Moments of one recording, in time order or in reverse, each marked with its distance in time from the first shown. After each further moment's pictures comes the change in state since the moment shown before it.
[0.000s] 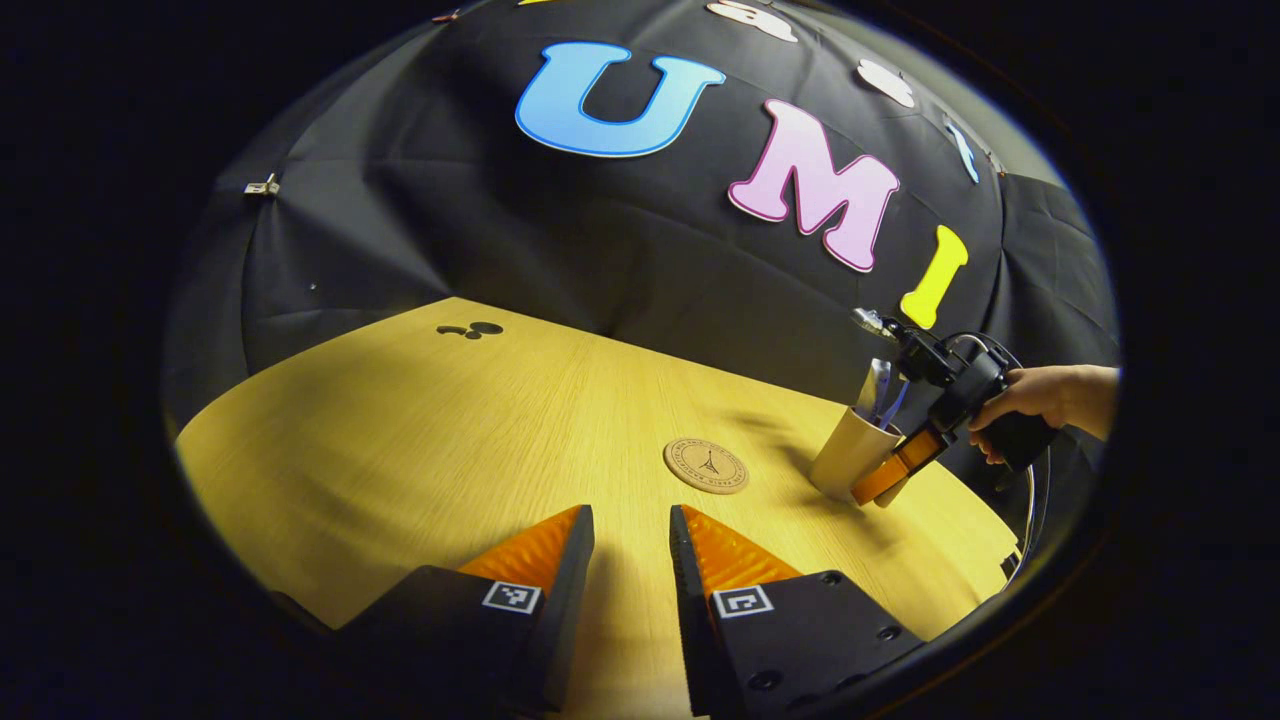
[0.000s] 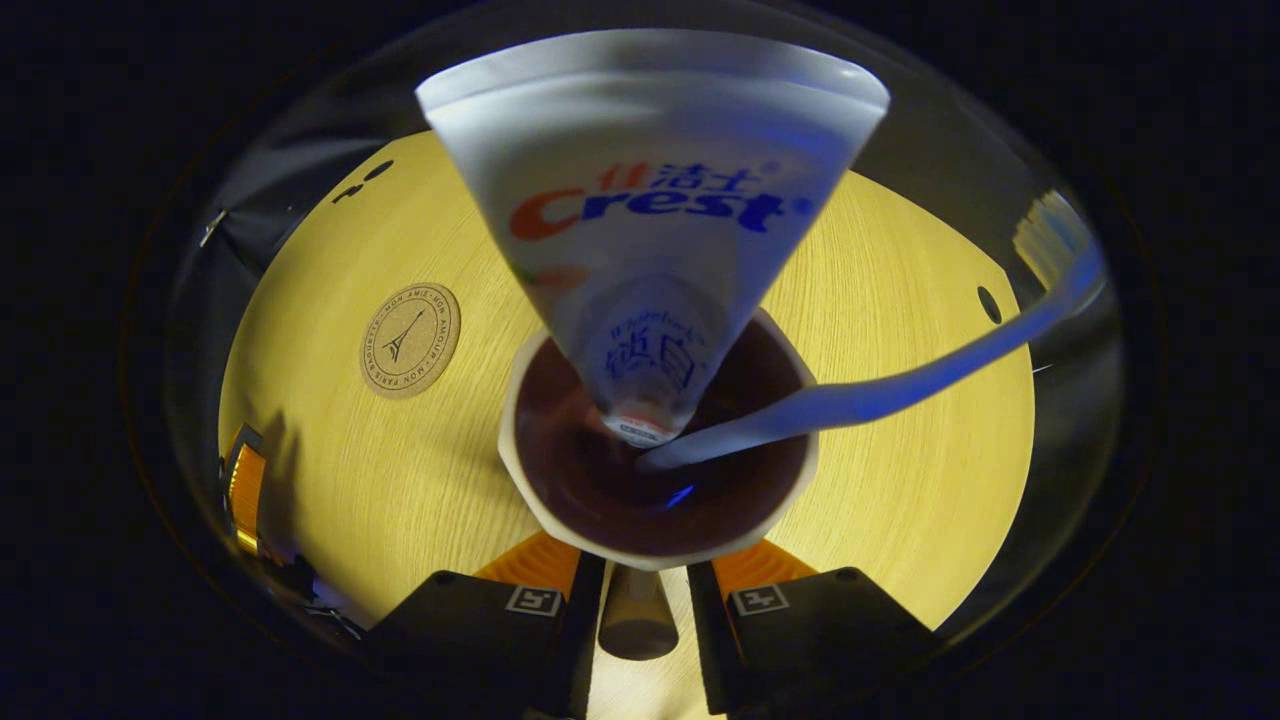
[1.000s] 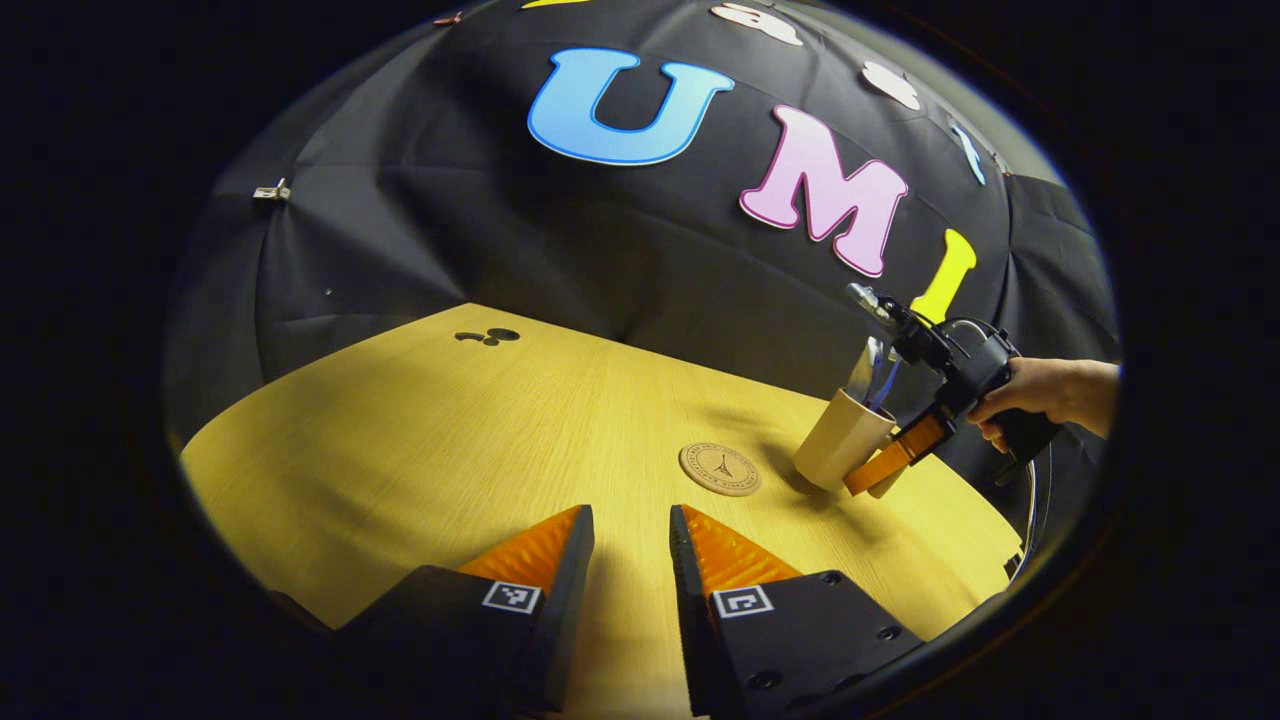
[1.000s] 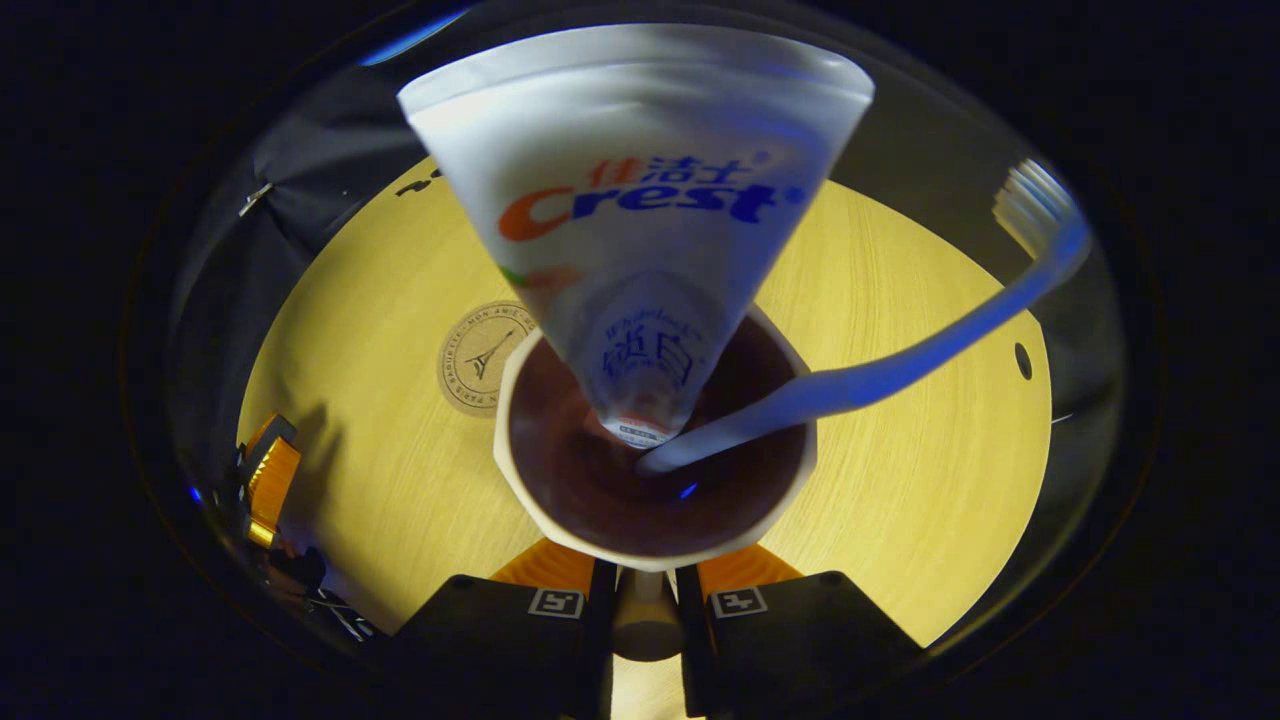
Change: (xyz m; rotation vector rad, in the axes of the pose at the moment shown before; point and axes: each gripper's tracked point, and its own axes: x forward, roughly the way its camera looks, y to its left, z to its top) left arm -0.013 0.015 0.006 -0.005 -0.014 0.039; right arm -0.016 0.058 0.031 -0.136 -0.077 0.101
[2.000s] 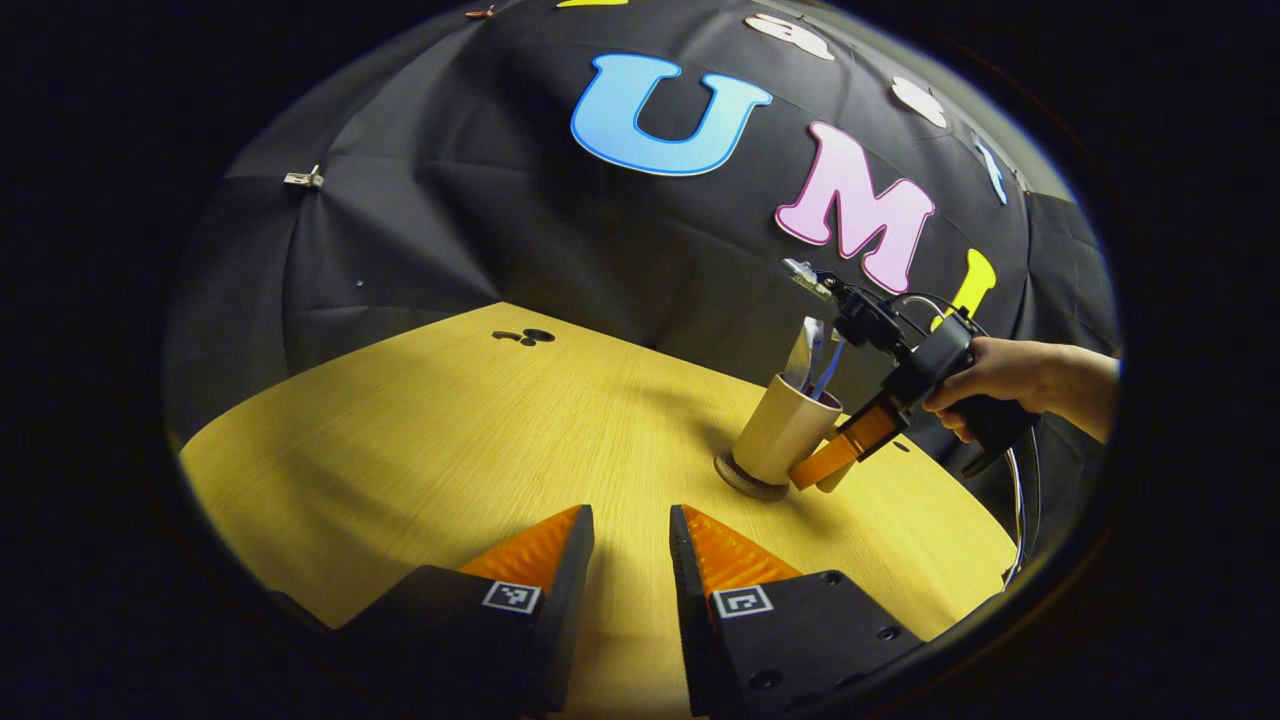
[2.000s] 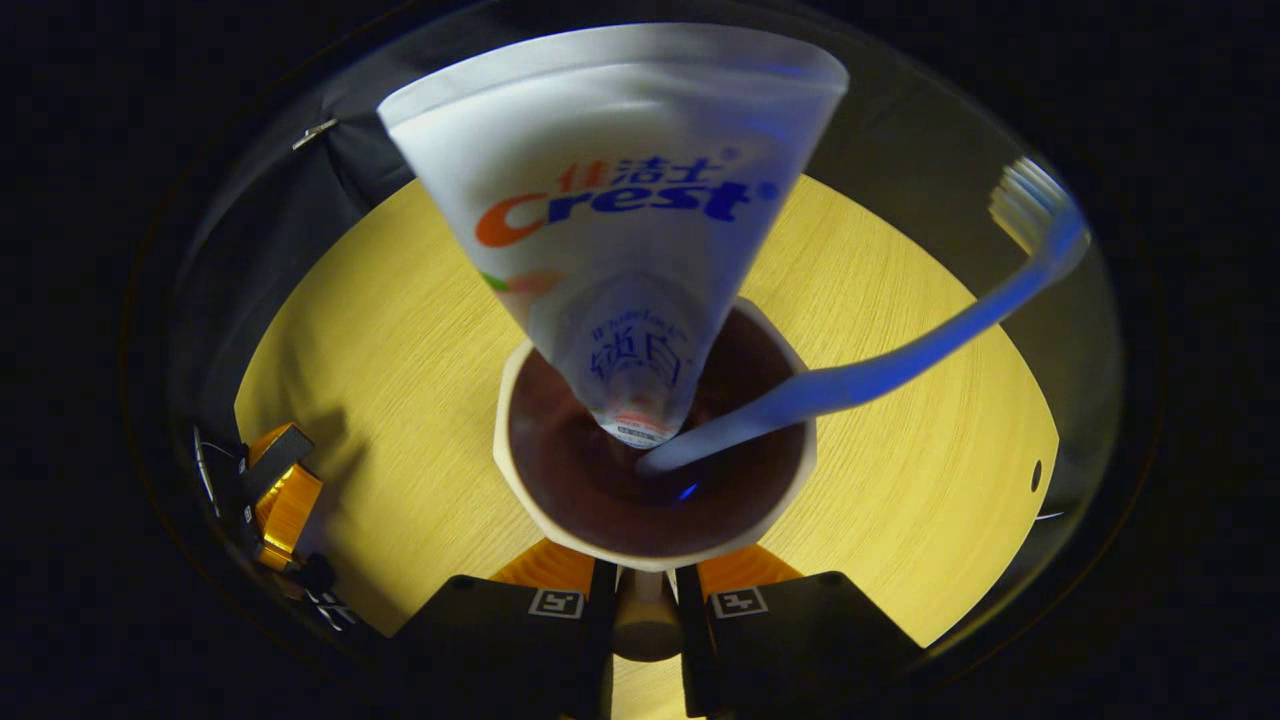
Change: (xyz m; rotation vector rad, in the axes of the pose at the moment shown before) left arm -0.013 0.032 0.004 -0.047 -0.016 0.044; right arm 0.022 0.083 0.045 -0.221 0.031 0.035
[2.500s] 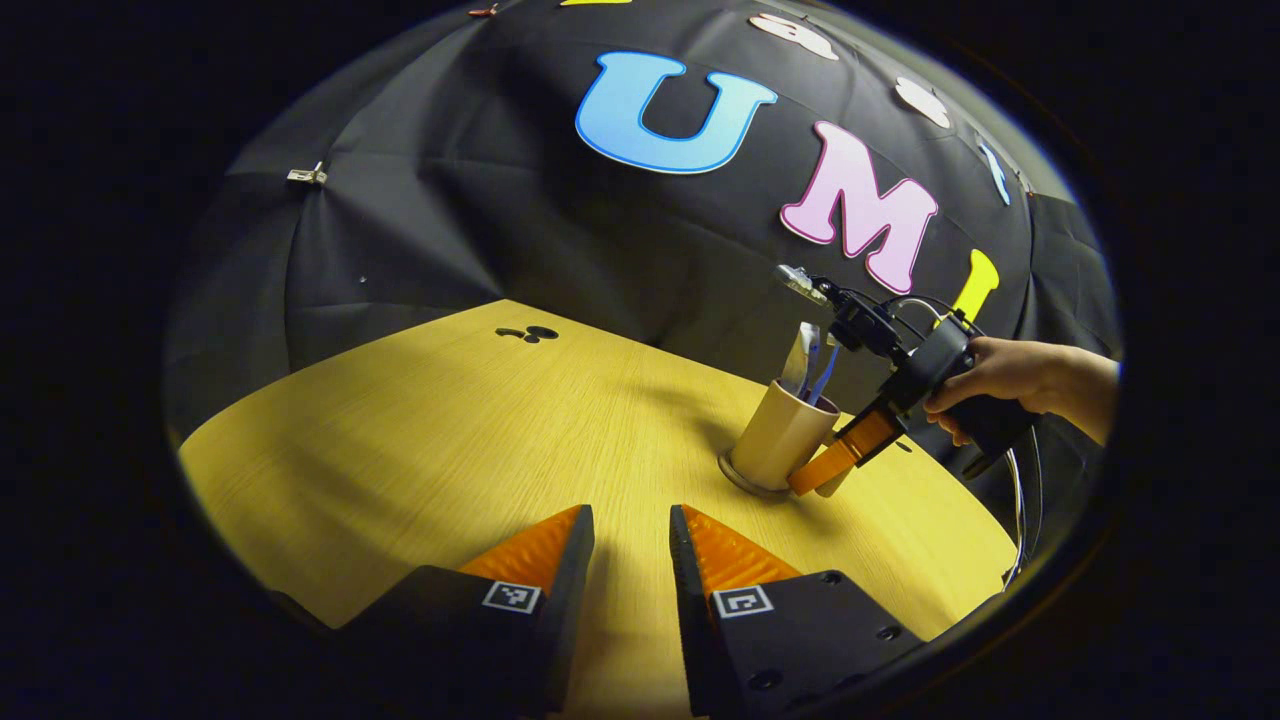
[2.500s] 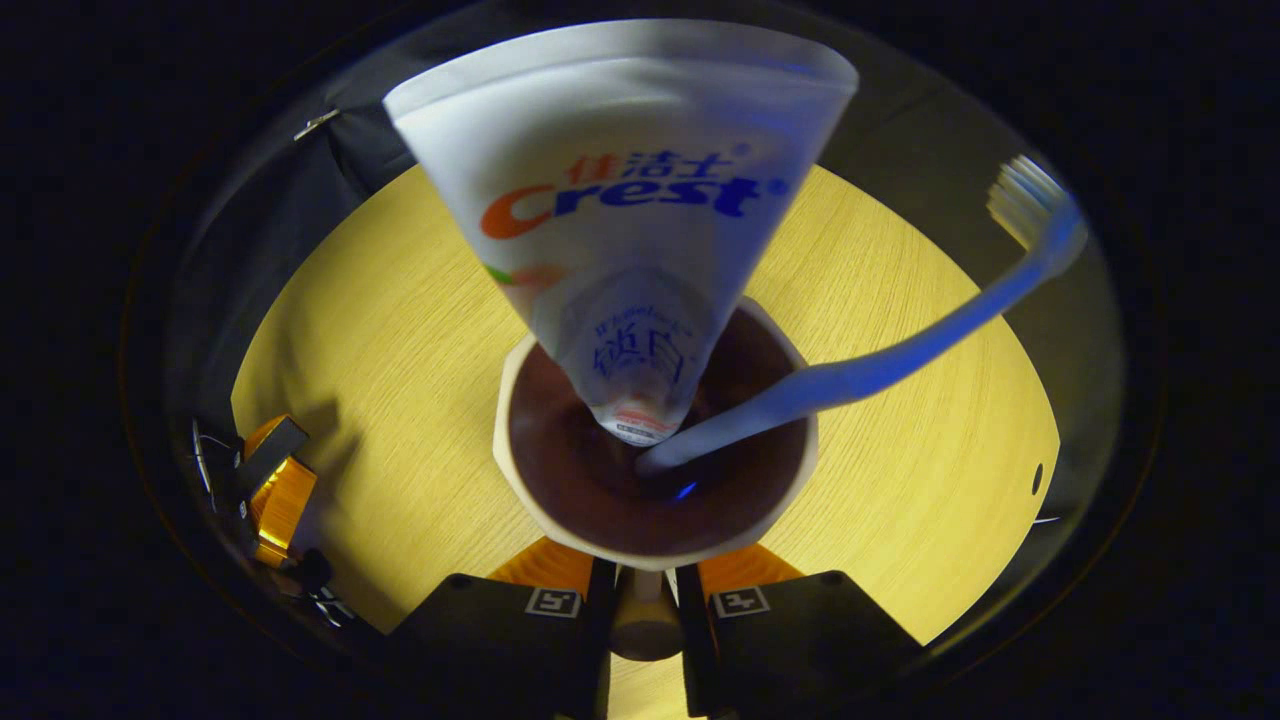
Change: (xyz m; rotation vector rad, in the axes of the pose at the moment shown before) left arm 0.000 0.001 -0.003 -0.004 0.008 0.003; right arm 0.005 -0.001 -0.005 0.007 0.036 0.016
